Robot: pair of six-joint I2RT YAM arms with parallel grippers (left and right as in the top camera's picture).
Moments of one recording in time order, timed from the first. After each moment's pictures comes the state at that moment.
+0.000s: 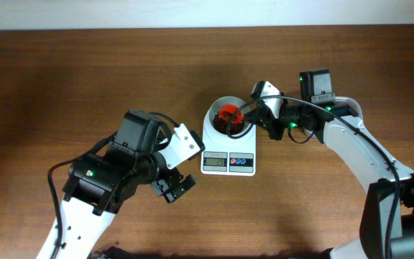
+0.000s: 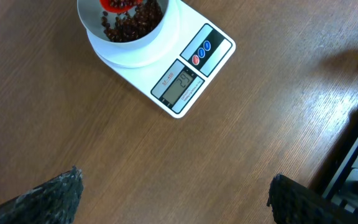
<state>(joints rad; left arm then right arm) -0.42 1.12 1.19 -1.11 0.24 0.50 0.15 1.70 1.10 -0.37 -0.88 -0.71</state>
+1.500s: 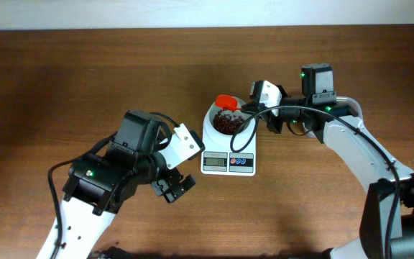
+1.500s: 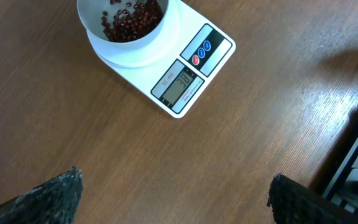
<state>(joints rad) -0.42 1.12 1.19 -1.11 0.24 0.50 0.15 1.70 1.10 -0.23 -0.94 -0.88</state>
